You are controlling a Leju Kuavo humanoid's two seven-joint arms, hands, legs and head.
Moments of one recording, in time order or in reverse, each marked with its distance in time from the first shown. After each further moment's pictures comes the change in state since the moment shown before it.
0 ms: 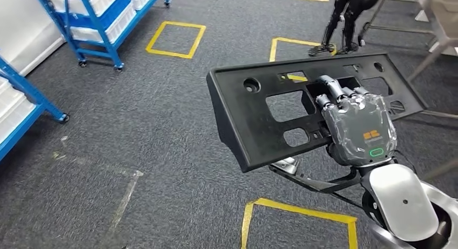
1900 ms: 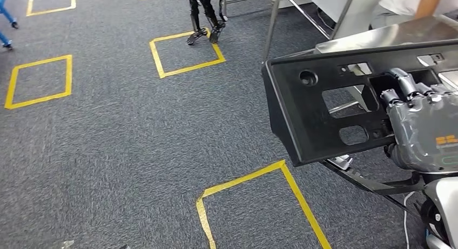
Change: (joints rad) left arm 0.000 -0.005 -0.026 0.000 0.039 -0.047 -0.039; right arm 0.151 -0.205 -0.275 -0.109 -0.003 0.038 0.008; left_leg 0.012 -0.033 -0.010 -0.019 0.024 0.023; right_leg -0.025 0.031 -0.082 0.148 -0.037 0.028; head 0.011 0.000
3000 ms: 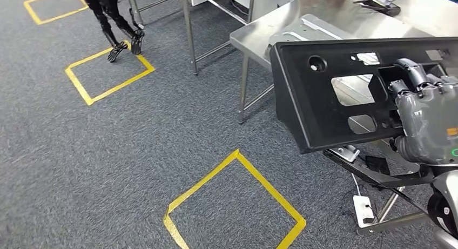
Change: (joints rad) left arm -0.001 -0.003 -0.042 0.000 0.014 0.040 -0.008; right arm -0.042 -0.005 -0.019 0.010 -0.054 0.015 0.000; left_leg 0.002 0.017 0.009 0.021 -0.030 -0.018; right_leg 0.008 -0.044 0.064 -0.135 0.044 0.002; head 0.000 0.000
